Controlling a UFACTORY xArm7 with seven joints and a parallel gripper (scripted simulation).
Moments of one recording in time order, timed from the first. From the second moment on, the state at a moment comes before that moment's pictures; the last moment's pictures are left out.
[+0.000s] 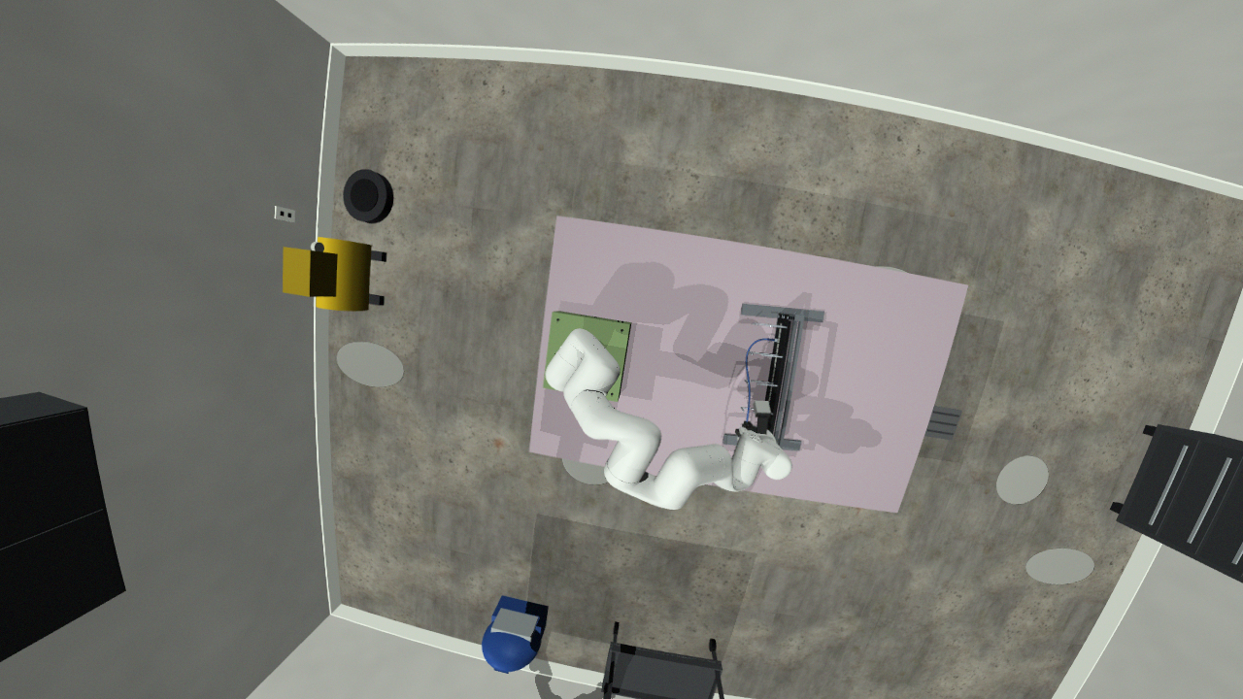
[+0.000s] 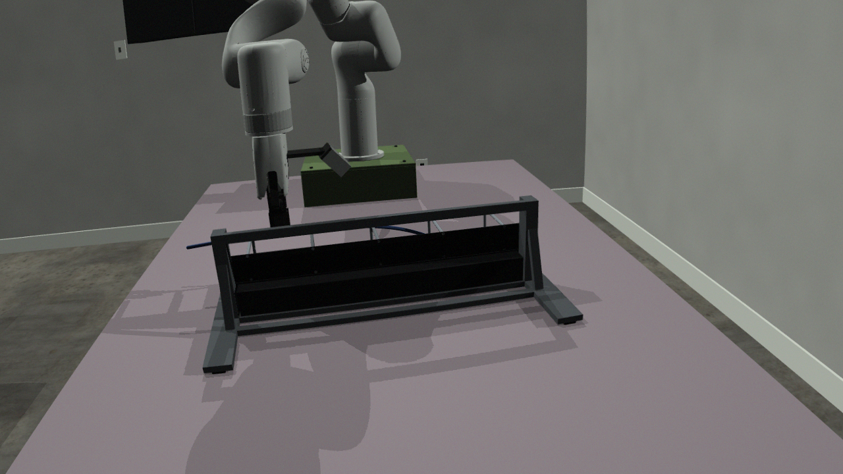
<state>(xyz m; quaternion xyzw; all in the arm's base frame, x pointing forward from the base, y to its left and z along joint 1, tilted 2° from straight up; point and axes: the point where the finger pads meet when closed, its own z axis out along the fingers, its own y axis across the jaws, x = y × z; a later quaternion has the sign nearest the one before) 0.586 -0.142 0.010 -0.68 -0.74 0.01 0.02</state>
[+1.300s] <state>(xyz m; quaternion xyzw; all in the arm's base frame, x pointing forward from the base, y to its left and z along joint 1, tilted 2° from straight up) 0.585 -0.141 -0.019 -0.68 -0.74 0.01 0.02</state>
